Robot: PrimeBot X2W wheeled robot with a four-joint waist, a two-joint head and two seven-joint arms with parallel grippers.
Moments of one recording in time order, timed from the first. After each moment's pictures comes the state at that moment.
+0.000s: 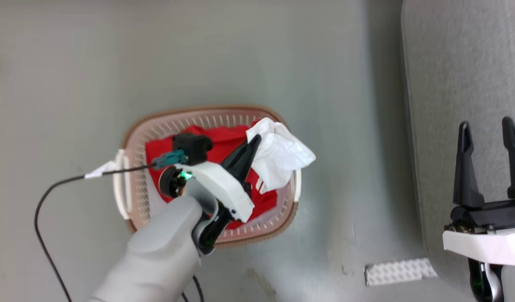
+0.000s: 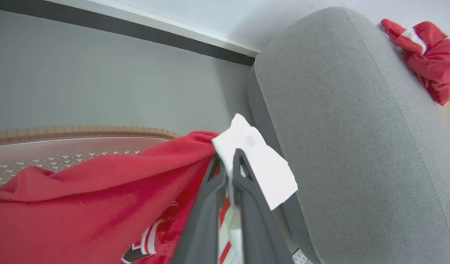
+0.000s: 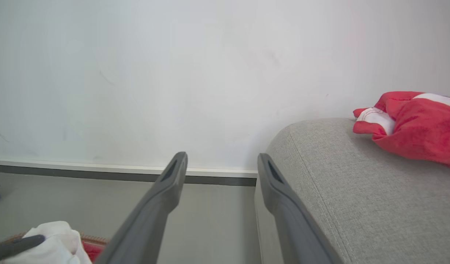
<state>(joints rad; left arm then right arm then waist) -0.86 0.12 -0.86 0.80 -0.92 -0.13 -0.26 -0.26 -0.05 -0.03 -0.07 0.18 0.13 -0.26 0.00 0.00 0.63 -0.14</state>
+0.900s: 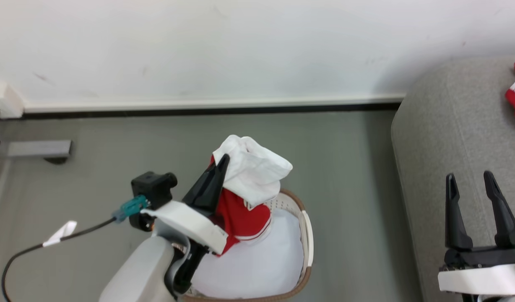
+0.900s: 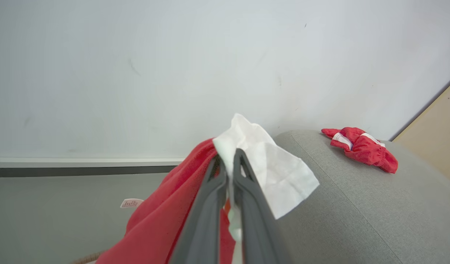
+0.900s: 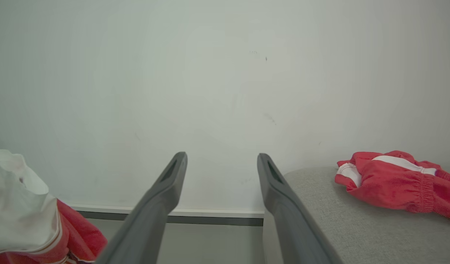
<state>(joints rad) -0.54 0.17 -0.52 0.48 -0.65 -0.12 -0.26 -0.13 -0.05 -0.04 0.03 0.19 0.13 -0.26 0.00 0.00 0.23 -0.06</state>
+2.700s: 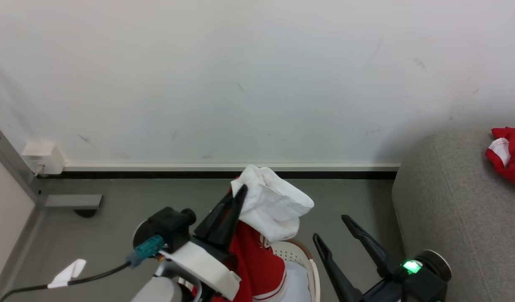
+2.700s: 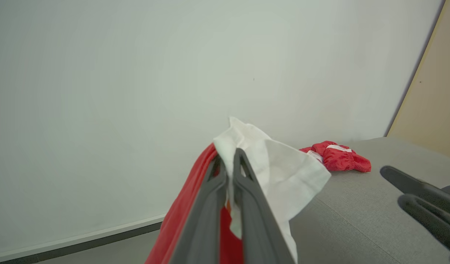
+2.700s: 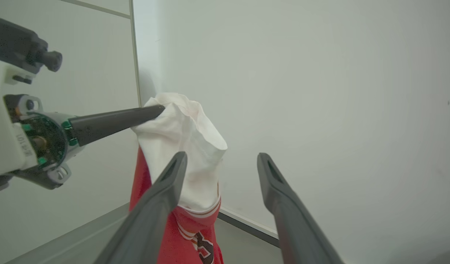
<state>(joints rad) -0.32 0.23 -0.53 0.10 -0.46 -0.01 -0.17 -0.12 -0.15 0.48 0.04 0.30 0.13 -0.26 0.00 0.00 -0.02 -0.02</state>
